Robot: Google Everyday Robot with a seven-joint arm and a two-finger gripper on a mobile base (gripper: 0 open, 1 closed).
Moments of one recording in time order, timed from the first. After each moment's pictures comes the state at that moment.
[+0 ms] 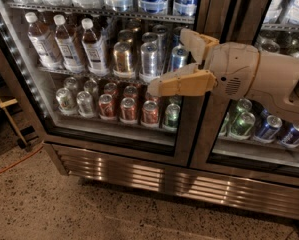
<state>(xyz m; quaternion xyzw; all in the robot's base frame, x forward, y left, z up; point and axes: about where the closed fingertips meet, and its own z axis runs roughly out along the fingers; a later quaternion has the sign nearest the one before) 0.489 -0.043 1.009 -0.40 0.57 0.39 0.60</state>
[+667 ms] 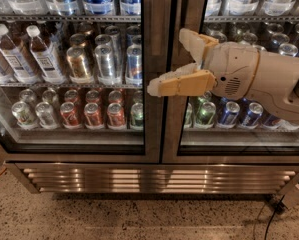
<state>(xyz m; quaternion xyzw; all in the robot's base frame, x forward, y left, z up) 0.489 -0.043 1.009 -0.40 0.57 0.39 0.60</state>
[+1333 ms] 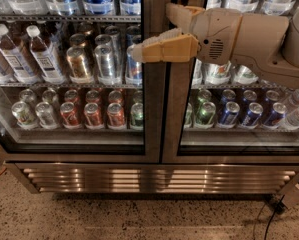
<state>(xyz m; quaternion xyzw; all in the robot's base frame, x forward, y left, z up) 0.536 -0.023 1.042 -0.41 0.59 0.36 0.60</state>
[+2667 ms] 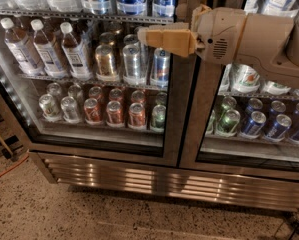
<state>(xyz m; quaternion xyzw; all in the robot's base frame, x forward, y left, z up) 0.536 -0.023 1.042 -0.41 0.59 0.36 0.60</state>
